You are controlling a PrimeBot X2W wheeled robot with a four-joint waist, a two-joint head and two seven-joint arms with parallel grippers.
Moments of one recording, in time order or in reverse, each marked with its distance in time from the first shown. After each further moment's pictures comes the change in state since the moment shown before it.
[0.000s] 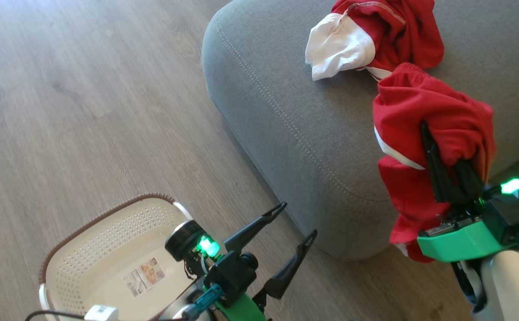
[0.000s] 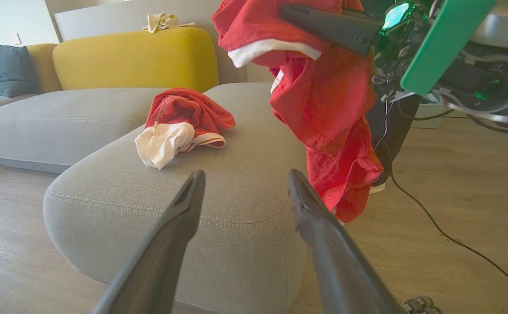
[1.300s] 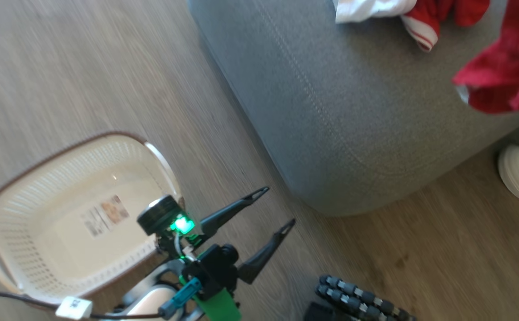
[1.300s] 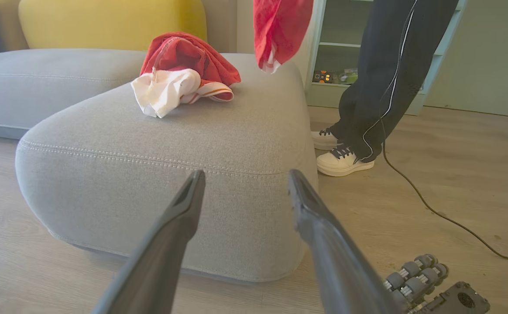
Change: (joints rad) left arm -0.113 0.181 -0.062 -0.072 0.020 0.000 0.000; right arm -0.453 -0.102 -0.231 -0.022 -0.046 0.007 0.000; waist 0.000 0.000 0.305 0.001
